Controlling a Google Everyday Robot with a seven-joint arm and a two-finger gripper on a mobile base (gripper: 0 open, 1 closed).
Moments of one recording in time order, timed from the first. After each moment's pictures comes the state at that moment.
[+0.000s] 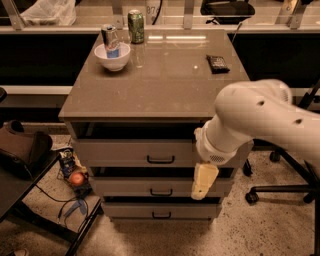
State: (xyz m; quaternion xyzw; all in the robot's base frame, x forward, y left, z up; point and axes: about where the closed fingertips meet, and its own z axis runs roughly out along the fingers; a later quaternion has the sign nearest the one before) arm 0.476 -0.100 0.736 -0.66 0.74 0.03 0.16
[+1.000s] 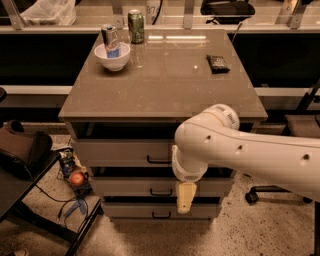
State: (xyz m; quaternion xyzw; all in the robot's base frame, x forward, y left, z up) arm 0.473 -0.058 0.666 -0.72 0.68 -0.02 0.13
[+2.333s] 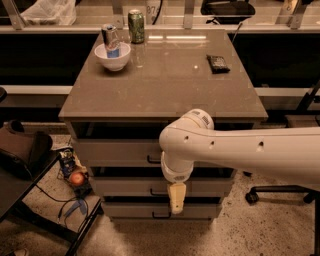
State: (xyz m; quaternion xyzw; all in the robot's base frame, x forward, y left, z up) arm 0.488 -0.034 0.616 -0.76 0.64 0.00 0.09
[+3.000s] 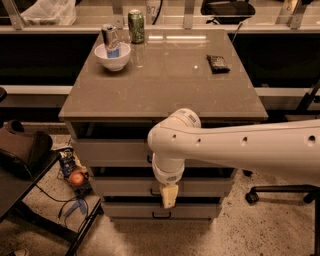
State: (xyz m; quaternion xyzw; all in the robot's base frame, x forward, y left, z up) arm 0.479 -0.010 0.609 -0.79 0.61 0.01 0.06
